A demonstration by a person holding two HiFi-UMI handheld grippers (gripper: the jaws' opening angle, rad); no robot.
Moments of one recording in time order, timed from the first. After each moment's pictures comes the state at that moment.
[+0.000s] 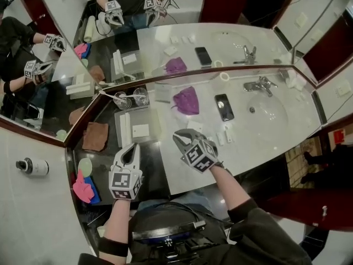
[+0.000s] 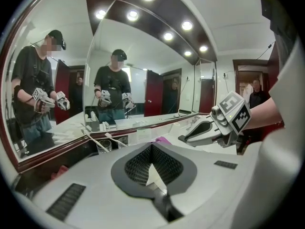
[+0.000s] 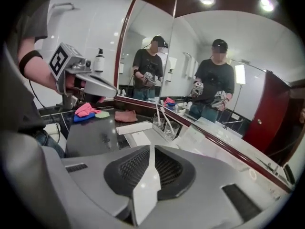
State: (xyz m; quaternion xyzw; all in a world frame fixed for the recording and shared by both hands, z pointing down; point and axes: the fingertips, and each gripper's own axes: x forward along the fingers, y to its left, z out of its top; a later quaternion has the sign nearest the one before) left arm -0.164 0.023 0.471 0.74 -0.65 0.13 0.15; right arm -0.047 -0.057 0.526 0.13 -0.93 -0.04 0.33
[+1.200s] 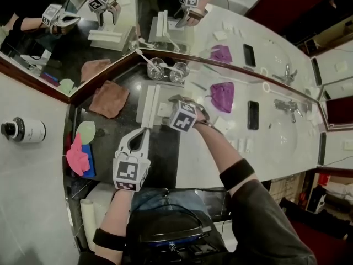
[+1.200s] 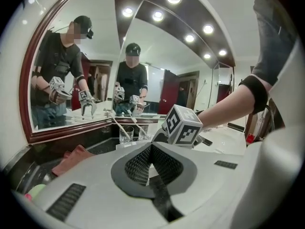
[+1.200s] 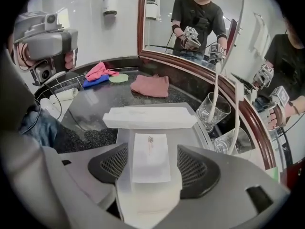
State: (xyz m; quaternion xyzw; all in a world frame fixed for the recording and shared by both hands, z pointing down) left arm -0.242 0.056 0.526 0.69 -0.69 0.09 0.19; right arm -0.227 -0.050 0.687 -0.13 -0.82 -0.10 0.55
